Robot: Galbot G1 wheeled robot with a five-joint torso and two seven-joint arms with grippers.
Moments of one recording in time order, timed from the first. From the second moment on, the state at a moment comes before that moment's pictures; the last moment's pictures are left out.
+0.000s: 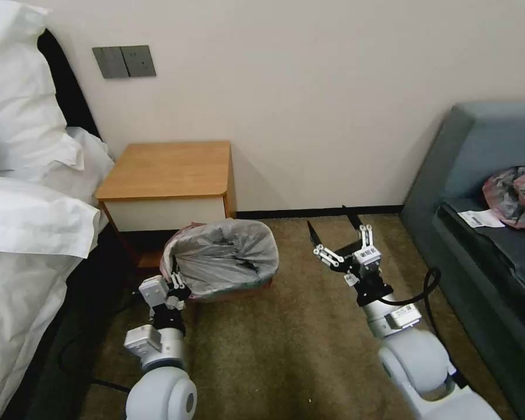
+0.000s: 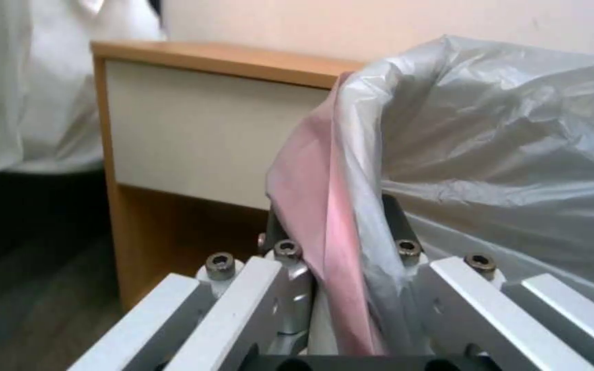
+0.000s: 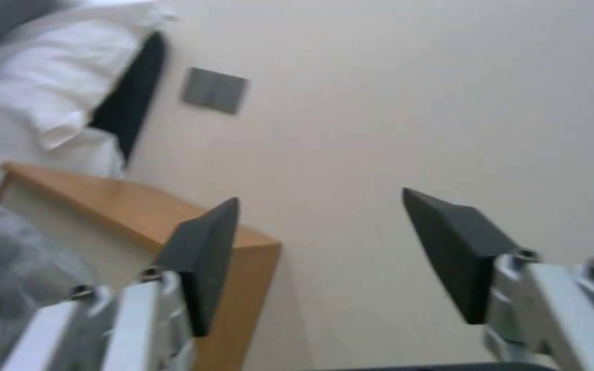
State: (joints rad) left arm 1.60 -1.56 -0.44 -2.10 -0.07 -0.05 -0.26; right arm -1.30 1.09 0.28 2.04 0.00 0.29 -0.03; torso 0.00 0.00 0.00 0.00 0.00
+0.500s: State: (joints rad) left arm 1.61 -1.58 -0.43 -2.04 0.16 -0.11 -0.24; right arm -1.15 0.88 0.02 2.04 -0.10 0.14 -0.16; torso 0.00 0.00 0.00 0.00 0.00
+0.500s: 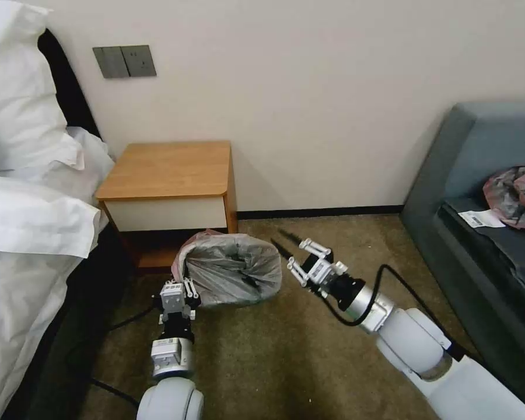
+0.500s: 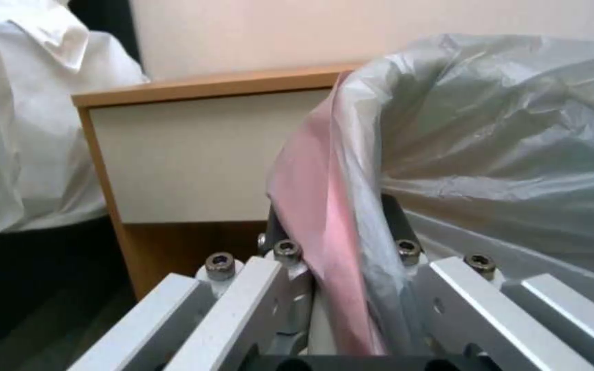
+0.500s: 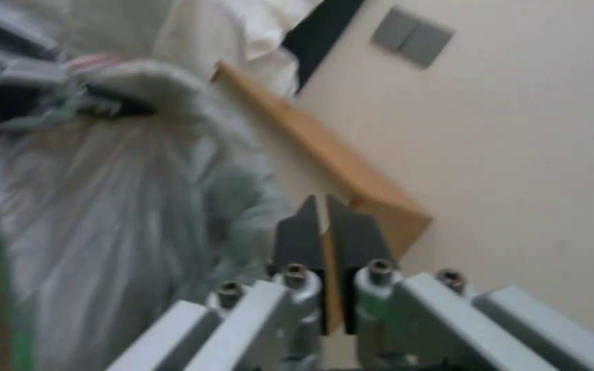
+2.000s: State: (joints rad) left arm 1.68 -1.60 -0.35 -2.06 0.40 -0.19 -0.19; right arm -0.60 1.07 -0.59 1.55 0.06 -0.12 -0.07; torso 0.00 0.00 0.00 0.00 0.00
